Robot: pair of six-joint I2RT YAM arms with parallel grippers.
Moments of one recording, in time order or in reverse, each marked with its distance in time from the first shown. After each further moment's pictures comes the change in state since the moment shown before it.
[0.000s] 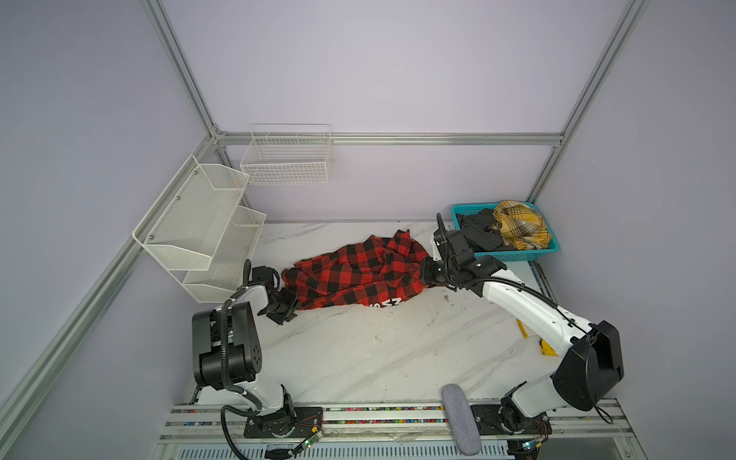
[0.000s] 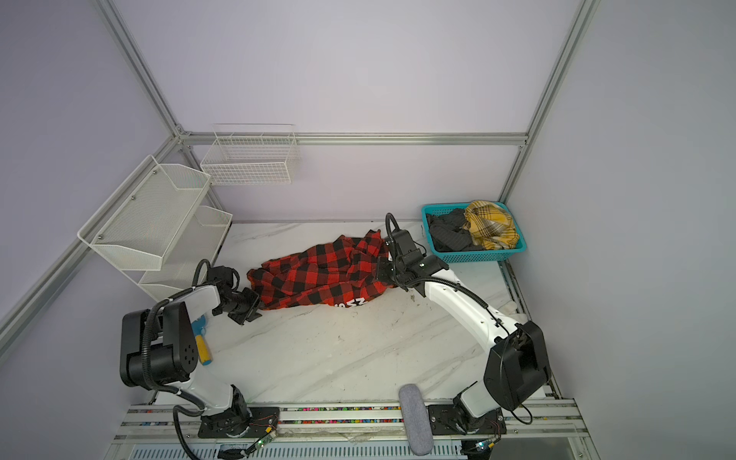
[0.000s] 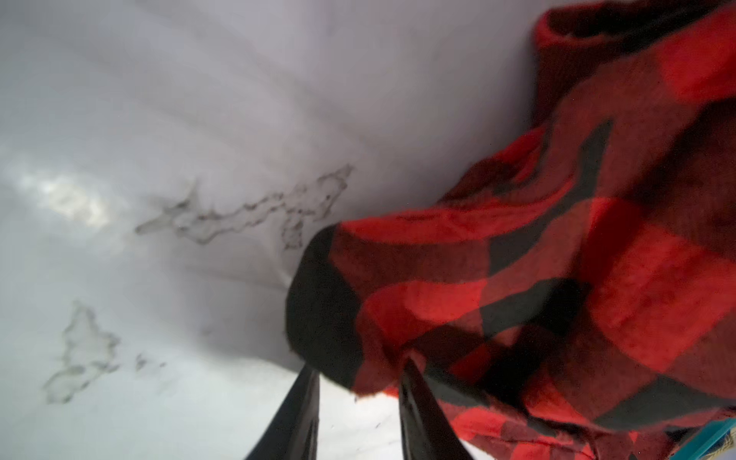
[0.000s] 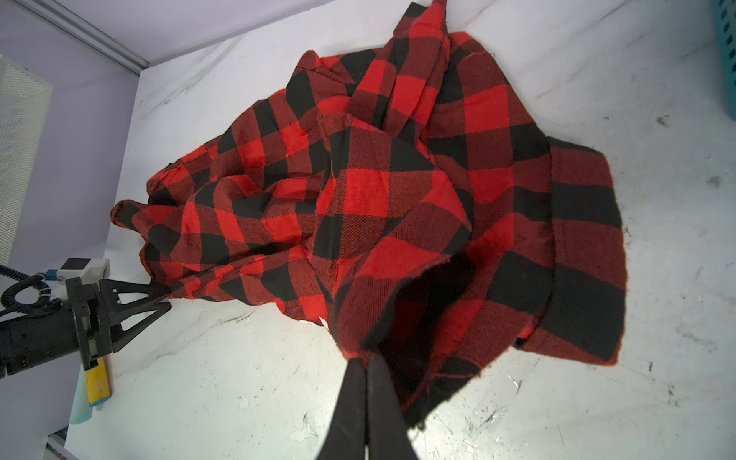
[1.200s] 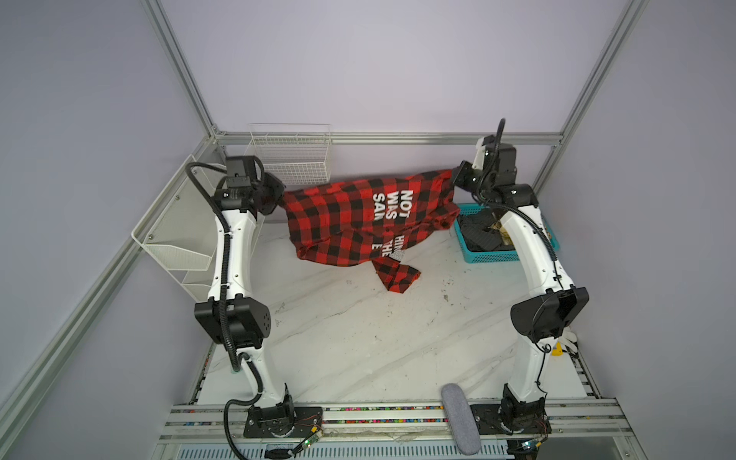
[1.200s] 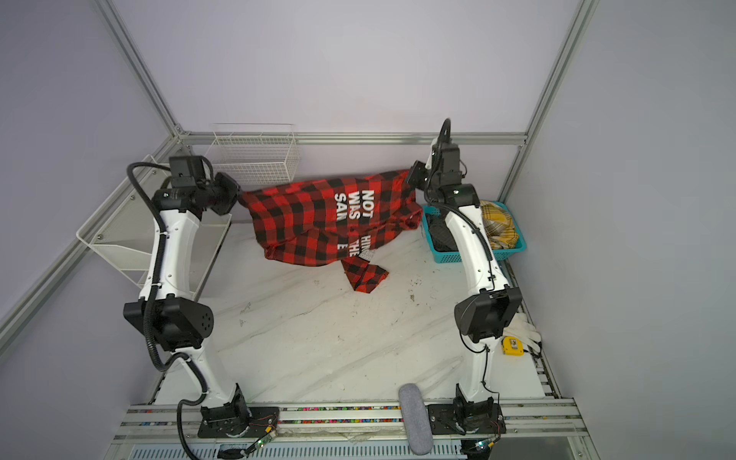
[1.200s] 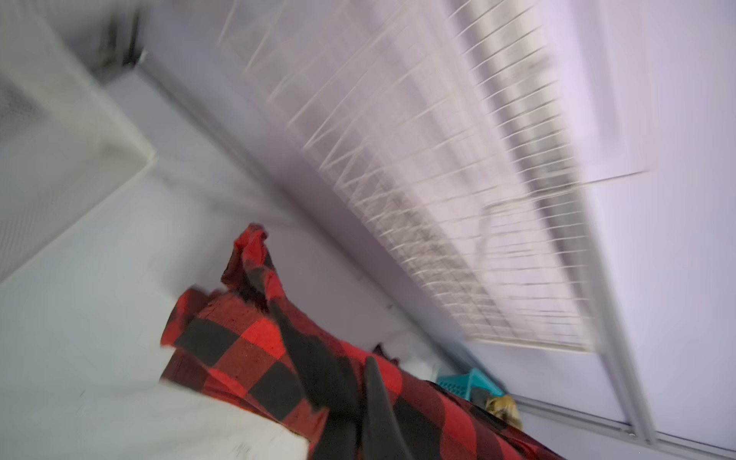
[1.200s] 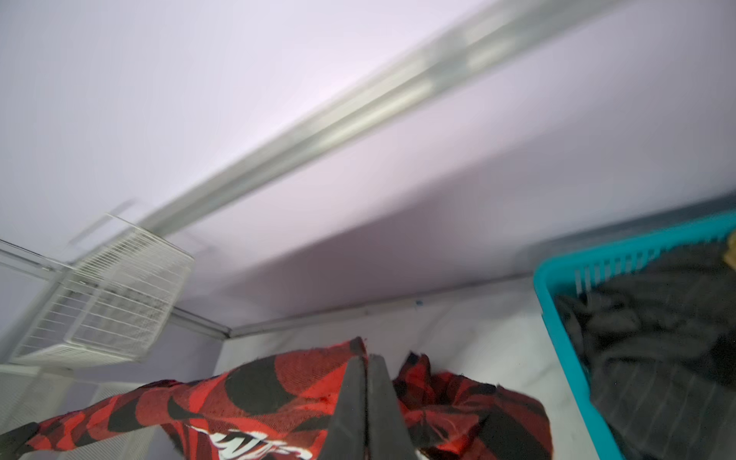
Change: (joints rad) left arm -0.110 0.268 1.470 -0.360 -0.128 -0.019; right arm -0.338 0.473 1.092 -0.054 -0.067 -0.061
